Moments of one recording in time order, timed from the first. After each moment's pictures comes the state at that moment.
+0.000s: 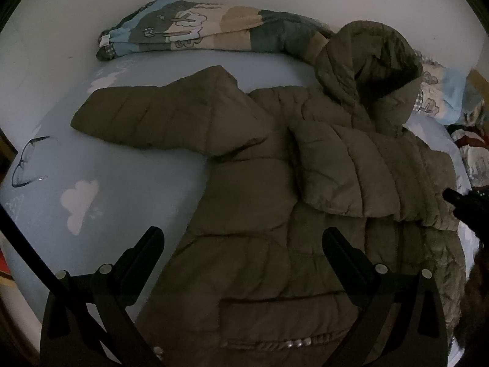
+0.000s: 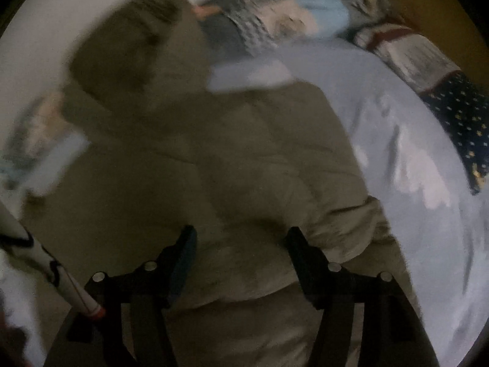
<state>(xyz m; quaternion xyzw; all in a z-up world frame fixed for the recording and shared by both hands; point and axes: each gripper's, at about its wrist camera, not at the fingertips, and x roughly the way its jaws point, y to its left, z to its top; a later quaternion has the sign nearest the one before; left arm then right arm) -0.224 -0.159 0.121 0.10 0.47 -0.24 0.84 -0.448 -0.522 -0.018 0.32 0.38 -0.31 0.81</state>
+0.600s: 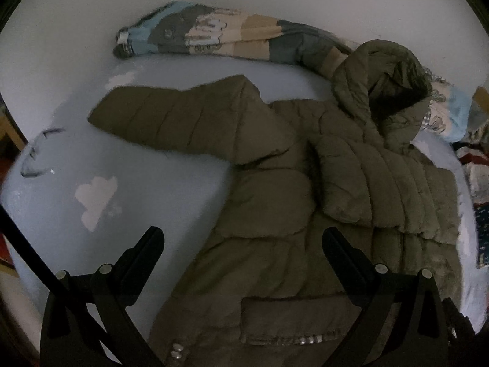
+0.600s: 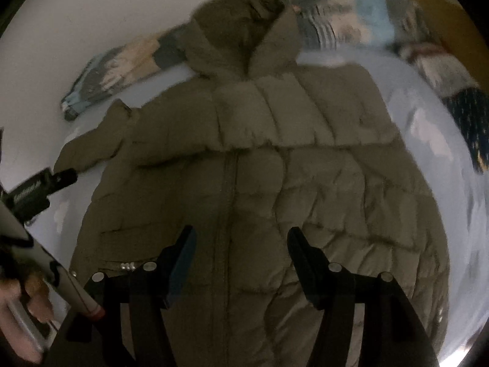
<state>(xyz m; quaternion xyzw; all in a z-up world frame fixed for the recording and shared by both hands) -0.221 -0.137 0.135 0.09 0.46 -0.21 0.86 -0.506 -0.360 0.006 0.26 0.39 -0.22 0.86</state>
